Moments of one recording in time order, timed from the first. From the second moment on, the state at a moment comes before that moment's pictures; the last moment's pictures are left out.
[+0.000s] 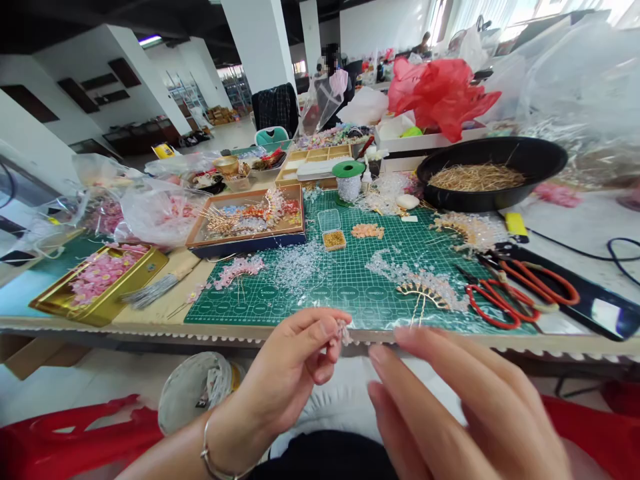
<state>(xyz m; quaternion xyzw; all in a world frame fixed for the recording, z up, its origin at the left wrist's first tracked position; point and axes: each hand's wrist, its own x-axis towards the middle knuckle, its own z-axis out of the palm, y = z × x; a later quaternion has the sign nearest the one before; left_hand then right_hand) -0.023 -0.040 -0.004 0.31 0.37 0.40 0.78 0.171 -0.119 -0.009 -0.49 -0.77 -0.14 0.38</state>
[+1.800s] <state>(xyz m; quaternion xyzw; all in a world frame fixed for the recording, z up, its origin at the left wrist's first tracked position) 0.023 0.069 0.001 0.93 0.25 0.14 0.21 0.194 -0.058 -0.054 -0.62 -0.41 0.51 0.43</state>
